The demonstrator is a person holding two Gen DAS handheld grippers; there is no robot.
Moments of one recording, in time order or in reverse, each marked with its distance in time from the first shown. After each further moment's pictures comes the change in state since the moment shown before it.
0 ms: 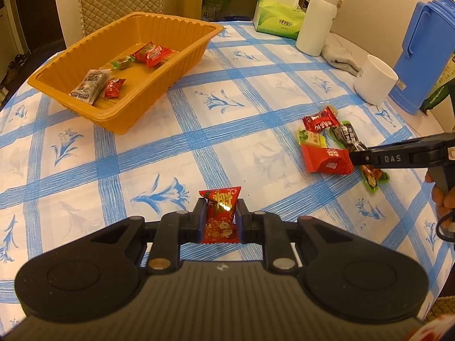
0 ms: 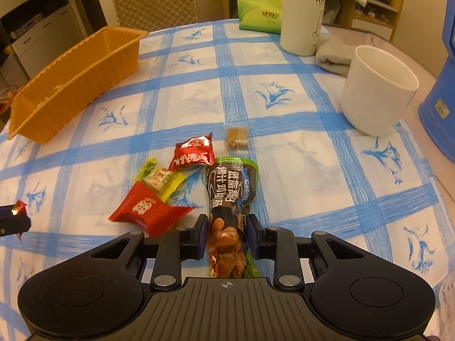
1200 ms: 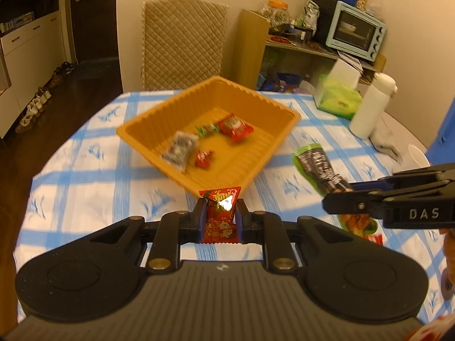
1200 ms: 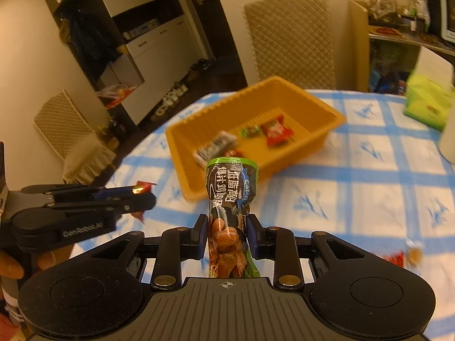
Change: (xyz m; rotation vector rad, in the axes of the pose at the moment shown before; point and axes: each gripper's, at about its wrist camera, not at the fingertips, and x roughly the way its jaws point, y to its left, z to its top) left arm -0.062 0.086 0.054 -0.161 -0.189 0.126; right arm -0.042 0.165 0.084 -0.219 -0.094 0.432
